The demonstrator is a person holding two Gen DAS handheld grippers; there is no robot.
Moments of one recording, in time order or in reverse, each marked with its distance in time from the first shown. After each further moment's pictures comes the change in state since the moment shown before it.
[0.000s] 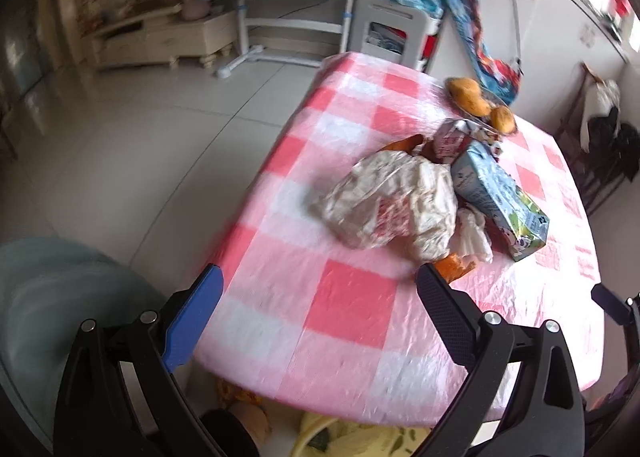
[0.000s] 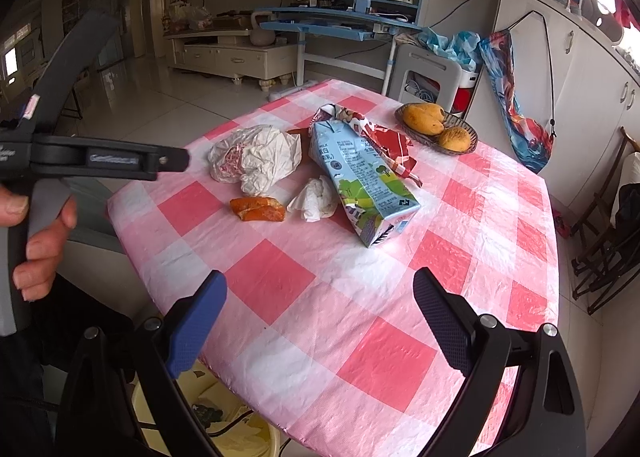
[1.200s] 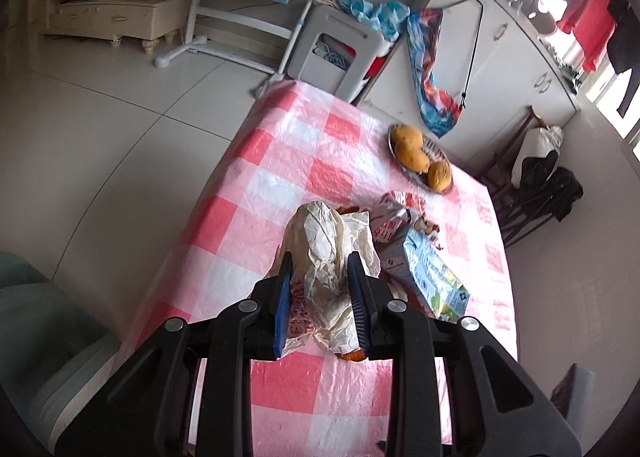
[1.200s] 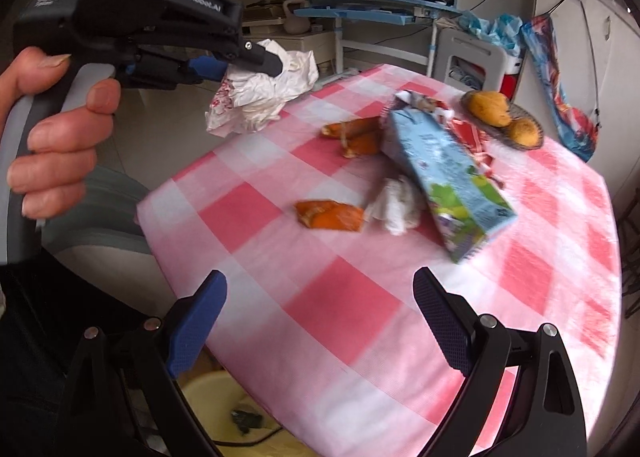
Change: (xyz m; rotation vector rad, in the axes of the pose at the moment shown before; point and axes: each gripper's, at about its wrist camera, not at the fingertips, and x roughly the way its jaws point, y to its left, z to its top) left arm 0.006 0.019 0.071 -0.127 0.008 -0.335; right arm 0.040 0.035 0.016 0.015 0.046 0.168
